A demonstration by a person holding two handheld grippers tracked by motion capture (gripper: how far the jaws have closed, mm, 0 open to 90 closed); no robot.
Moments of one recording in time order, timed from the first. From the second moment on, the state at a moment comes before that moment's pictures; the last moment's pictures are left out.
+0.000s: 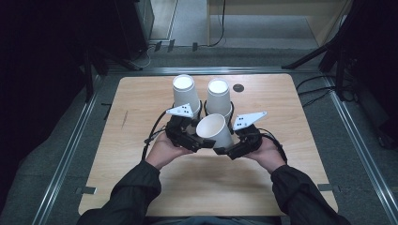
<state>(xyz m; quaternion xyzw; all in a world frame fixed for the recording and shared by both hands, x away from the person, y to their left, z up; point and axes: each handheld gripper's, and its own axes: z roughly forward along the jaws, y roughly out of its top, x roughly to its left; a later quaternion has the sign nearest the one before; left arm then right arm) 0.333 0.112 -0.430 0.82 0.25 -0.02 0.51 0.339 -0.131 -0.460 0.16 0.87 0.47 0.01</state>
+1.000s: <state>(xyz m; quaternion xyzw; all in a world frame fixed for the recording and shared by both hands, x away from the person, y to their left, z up) 0.325 0.110 -0.424 0.84 0.23 -0.01 0.49 0.334 -0.119 -0.465 0.15 0.87 0.47 -0.02</state>
